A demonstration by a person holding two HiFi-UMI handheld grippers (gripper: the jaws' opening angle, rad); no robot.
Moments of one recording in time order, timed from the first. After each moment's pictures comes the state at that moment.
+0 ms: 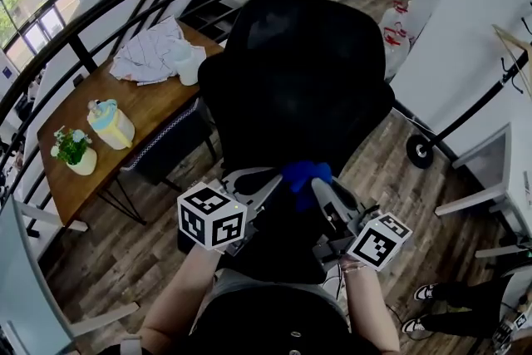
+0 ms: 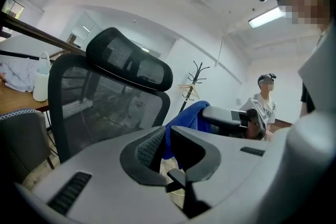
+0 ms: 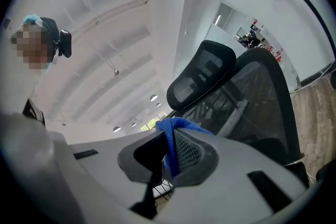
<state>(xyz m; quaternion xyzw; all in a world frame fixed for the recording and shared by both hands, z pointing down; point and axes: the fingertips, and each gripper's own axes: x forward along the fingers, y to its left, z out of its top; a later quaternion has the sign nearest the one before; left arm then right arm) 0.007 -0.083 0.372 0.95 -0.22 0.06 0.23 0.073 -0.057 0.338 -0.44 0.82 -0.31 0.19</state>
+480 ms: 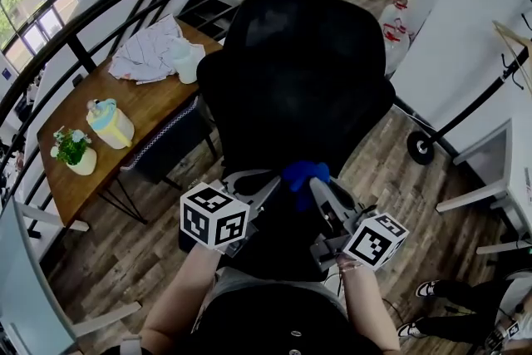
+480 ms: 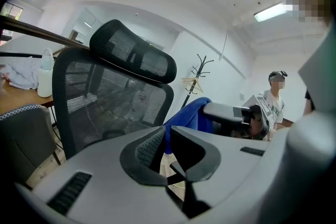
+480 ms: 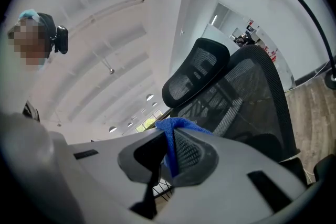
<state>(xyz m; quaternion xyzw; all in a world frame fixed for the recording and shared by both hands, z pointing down) 0.003 -0.082 0.390 0.94 -0.23 0.10 0.24 0.071 -0.059 0.352 -0.46 0.81 -0.32 0.18</state>
